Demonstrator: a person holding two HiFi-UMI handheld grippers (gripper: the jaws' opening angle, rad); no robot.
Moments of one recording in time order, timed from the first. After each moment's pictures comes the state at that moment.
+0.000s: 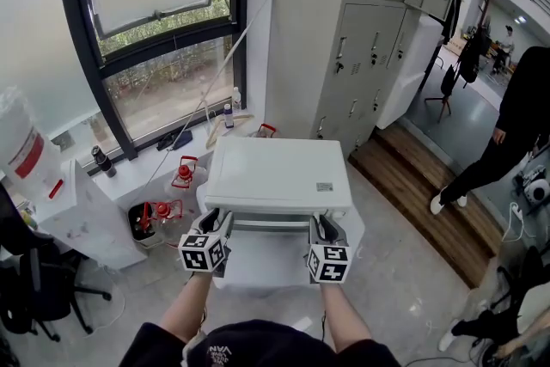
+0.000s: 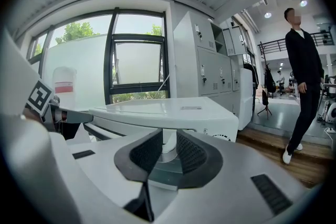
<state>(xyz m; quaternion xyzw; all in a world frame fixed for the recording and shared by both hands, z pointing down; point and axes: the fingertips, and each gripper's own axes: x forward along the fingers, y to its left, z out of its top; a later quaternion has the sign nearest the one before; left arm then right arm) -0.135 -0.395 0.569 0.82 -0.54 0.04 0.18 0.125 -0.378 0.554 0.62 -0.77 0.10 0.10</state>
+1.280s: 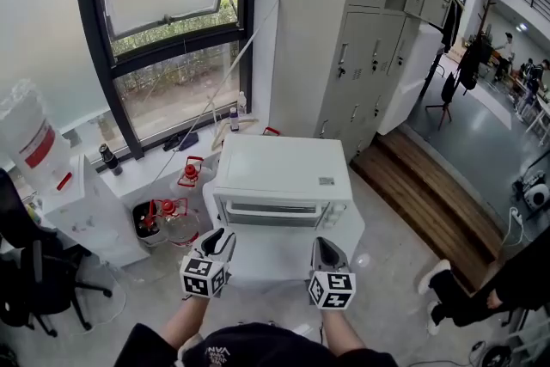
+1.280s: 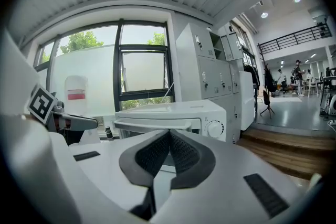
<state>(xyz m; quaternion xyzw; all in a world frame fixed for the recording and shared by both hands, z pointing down) -0.130 -0.294 0.556 0.84 -0.52 0.07 0.13 0.112 -0.279 0.539 0.60 -0.79 0.09 0.06</state>
